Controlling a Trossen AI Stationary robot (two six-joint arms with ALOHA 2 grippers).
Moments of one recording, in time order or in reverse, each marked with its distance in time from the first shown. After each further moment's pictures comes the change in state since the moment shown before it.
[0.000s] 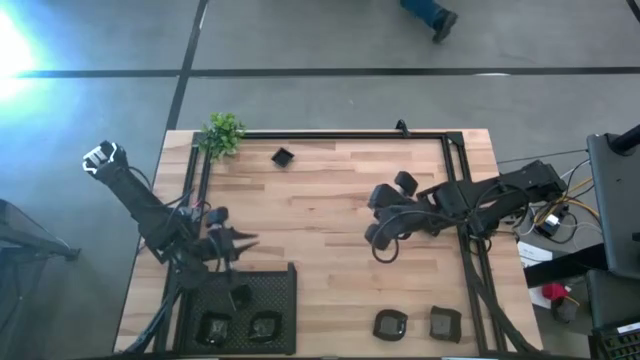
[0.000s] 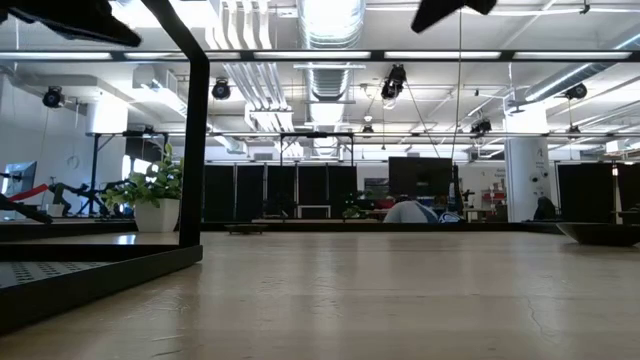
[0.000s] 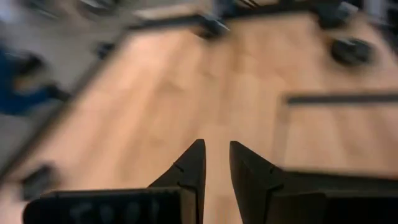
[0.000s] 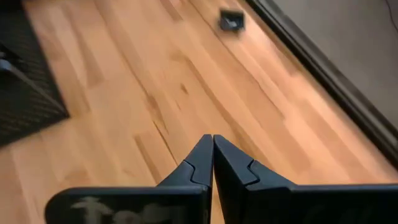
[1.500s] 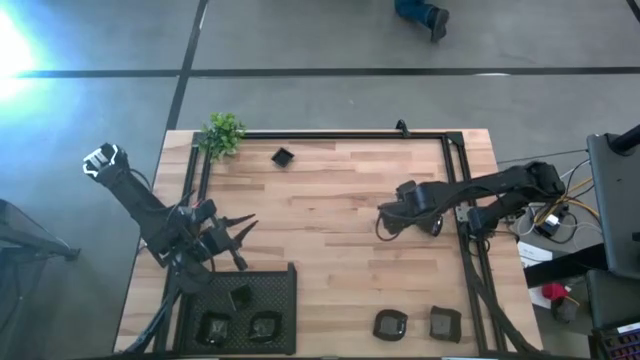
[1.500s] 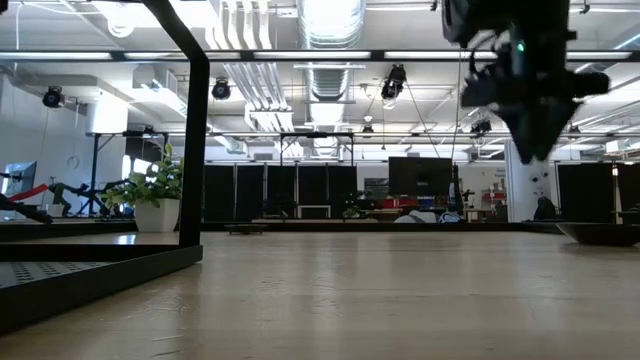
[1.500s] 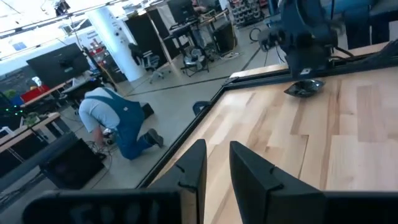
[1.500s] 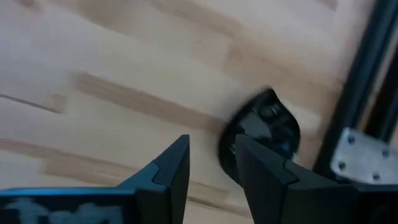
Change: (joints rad) left arm 0.001 0.066 0.058 0.108 -0.442 0.194; right arm -0.198 0.000 -0.393 -0.272 -0.299 0.686
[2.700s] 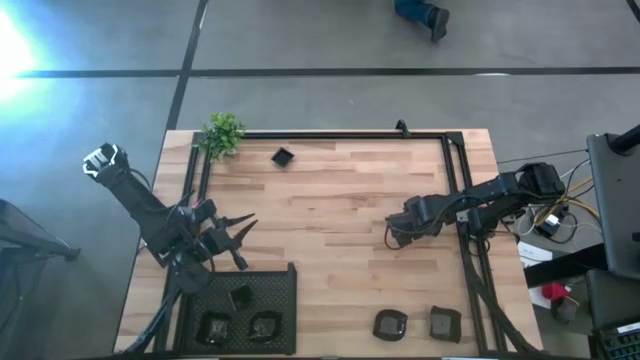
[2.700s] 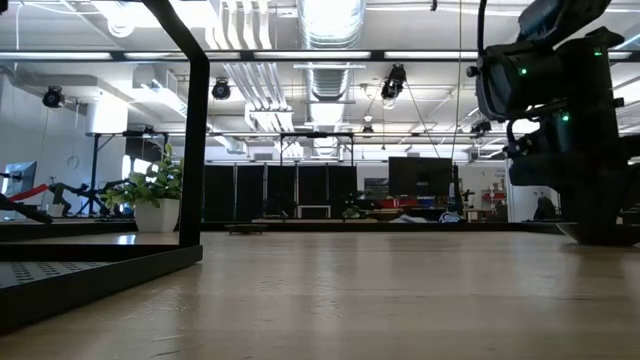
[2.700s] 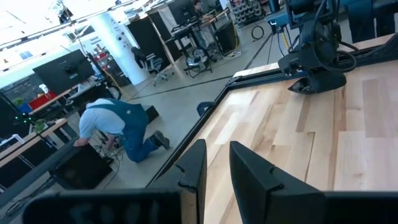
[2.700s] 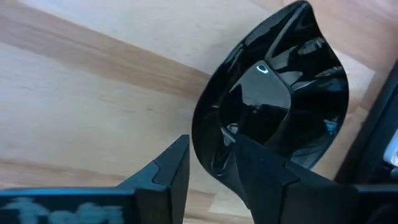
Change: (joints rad) left arm 0.000 -0.001 0.000 0.001 -0.010 0.046; right arm 0.008 0.003 -0.355 0.276 -0.151 0.013
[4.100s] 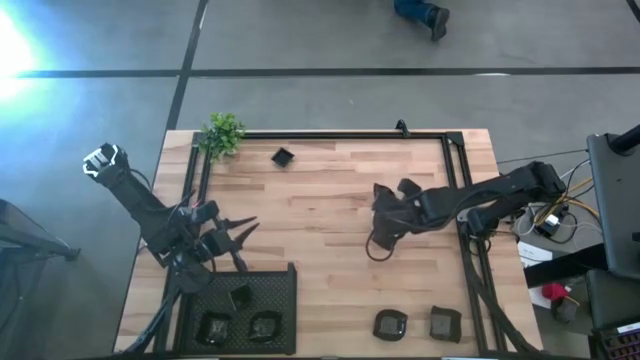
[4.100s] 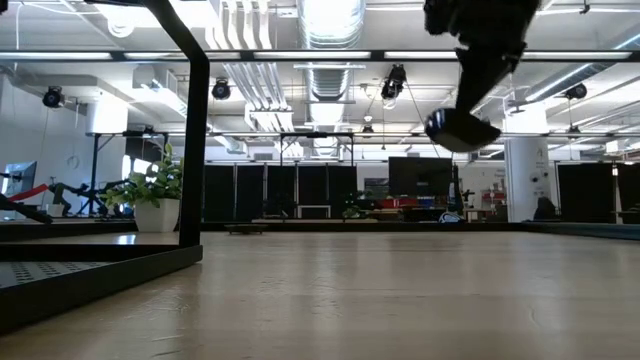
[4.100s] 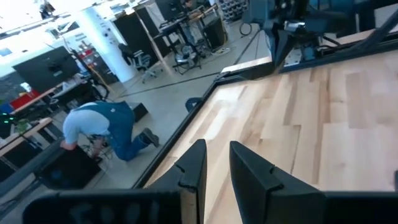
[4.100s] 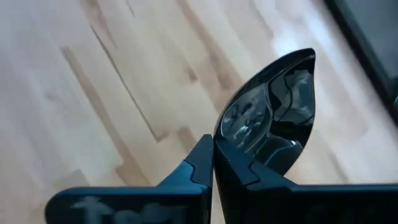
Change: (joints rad) left arm 0.000 0.000 -0.012 0.007 0.053 -0.004; right arm 0.122 0.000 0.483 -0.036 0.351 -0.668
